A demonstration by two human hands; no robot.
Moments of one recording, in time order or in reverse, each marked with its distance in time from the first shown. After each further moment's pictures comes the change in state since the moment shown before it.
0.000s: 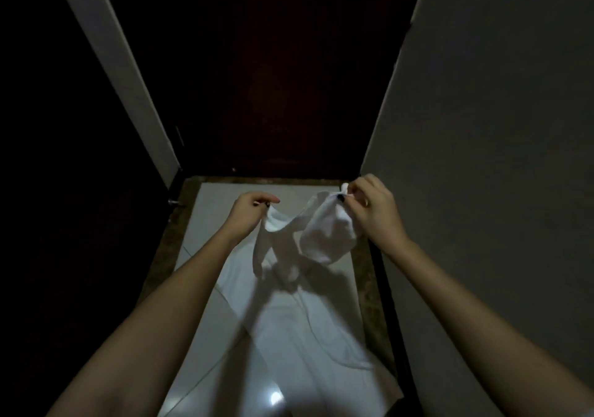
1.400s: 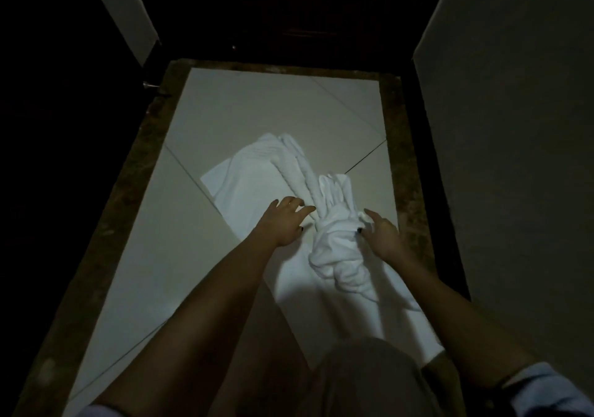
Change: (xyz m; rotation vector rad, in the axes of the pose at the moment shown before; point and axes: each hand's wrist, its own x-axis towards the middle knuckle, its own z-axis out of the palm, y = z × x) left_hand -0.002 -0.354 0.166 1.140 -0.437 0.272; right_hand -0.222 0.269 0.299 -0.026 -0.583 0.732
